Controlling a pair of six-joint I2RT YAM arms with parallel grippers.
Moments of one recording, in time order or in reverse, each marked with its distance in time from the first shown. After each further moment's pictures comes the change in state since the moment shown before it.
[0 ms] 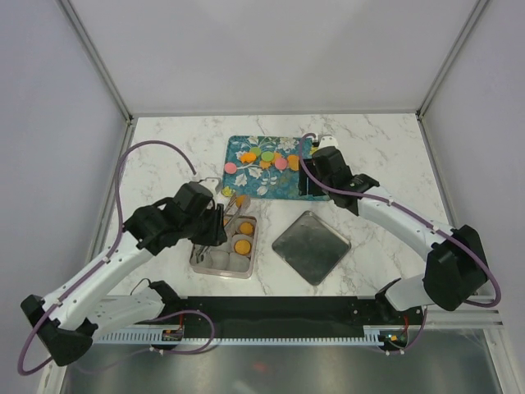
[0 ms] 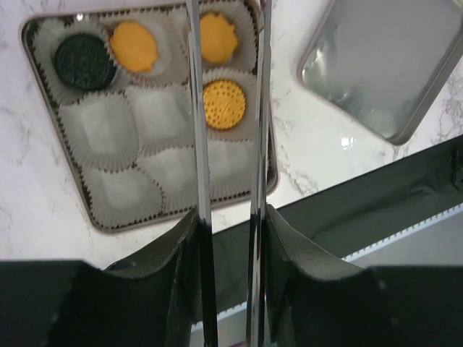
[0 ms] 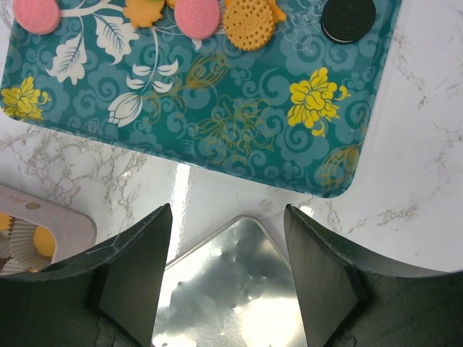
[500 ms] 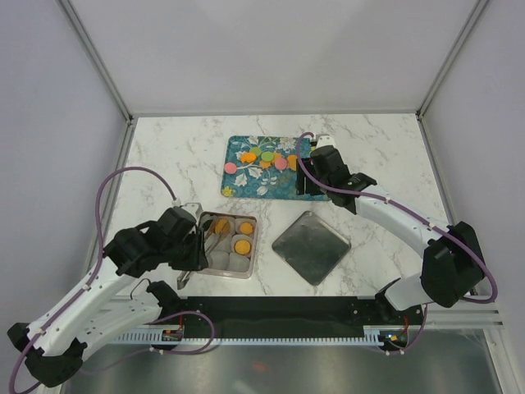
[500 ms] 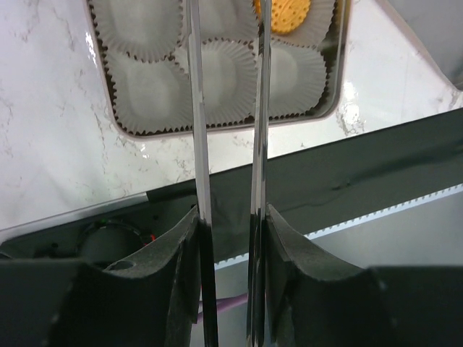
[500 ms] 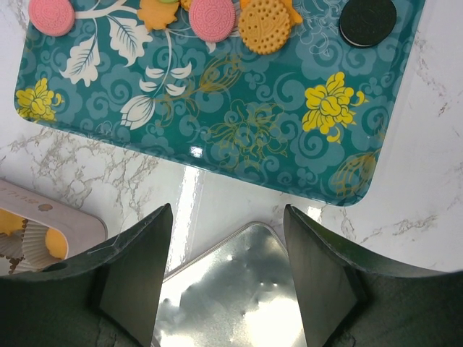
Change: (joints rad) left arm -0.005 -0.244 -0.133 -0.240 0.002 -0.104; right arm 0.000 0.035 0.019 0.024 -0.032 0.008
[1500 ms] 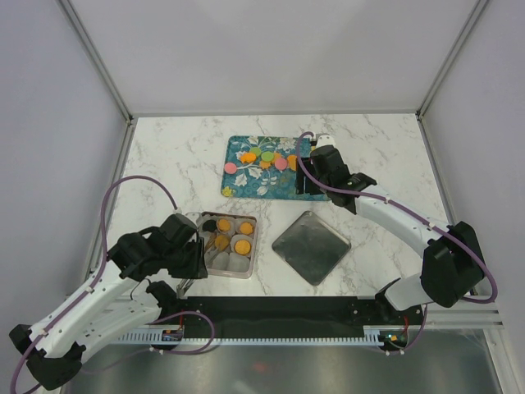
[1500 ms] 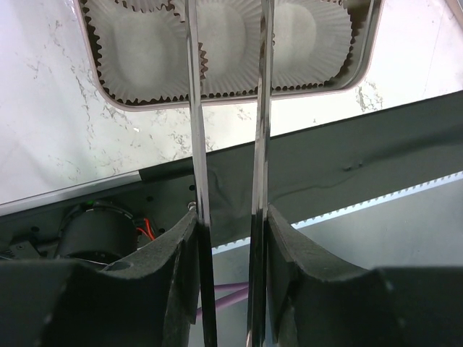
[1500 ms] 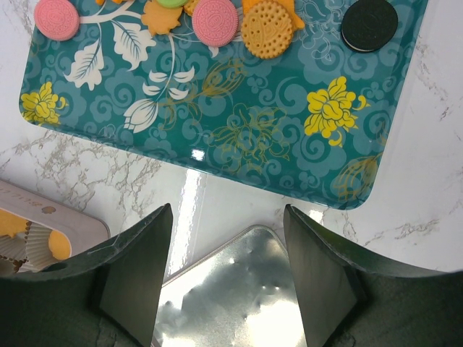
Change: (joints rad) left arm -0.001 -0.040 -0.092 -0.028 0.056 -0.037; right arm 0.000 0.000 0.000 0.013 -0.002 0.000
